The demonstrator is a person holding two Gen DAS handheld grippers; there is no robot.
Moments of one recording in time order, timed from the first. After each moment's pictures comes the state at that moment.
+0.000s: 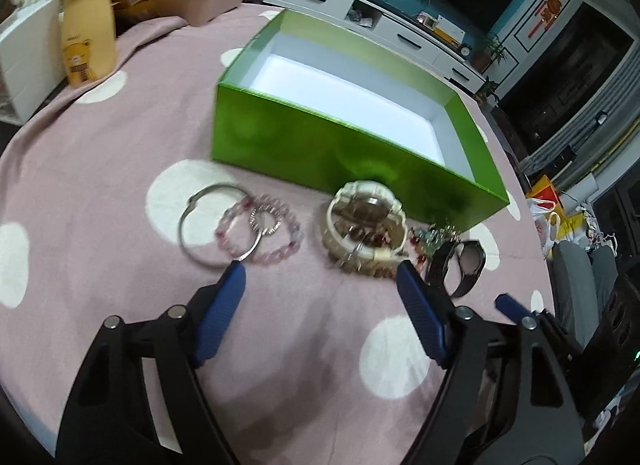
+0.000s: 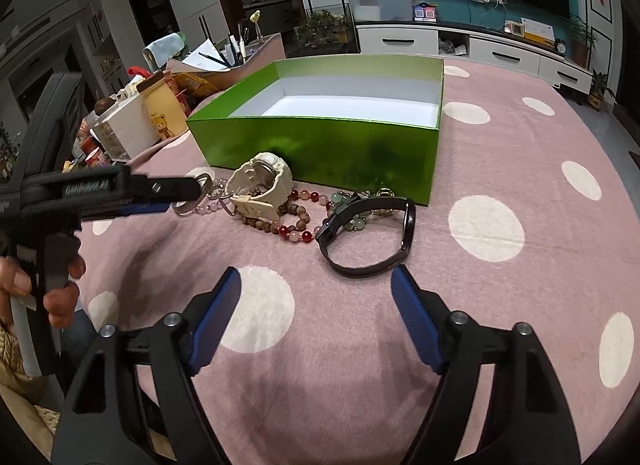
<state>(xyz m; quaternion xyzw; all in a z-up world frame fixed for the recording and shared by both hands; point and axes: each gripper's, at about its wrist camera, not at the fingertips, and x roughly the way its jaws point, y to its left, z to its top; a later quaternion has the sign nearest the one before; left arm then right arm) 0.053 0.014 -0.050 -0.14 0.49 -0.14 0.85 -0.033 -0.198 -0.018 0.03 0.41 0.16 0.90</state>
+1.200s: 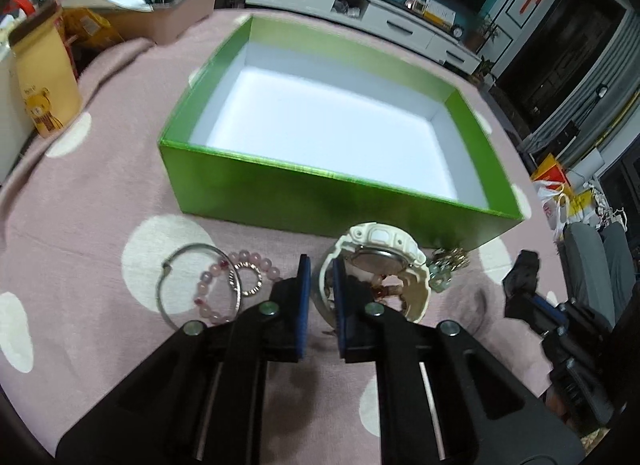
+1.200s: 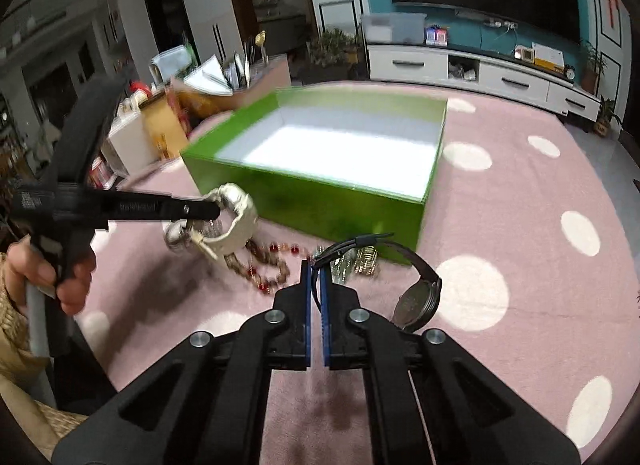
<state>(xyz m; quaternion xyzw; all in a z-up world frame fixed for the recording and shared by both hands) 0.088 -0.004 -0.042 -0.09 0.49 -0.15 0.86 -0.011 -0.224 0.007 0.02 0.37 0.18 0.91</state>
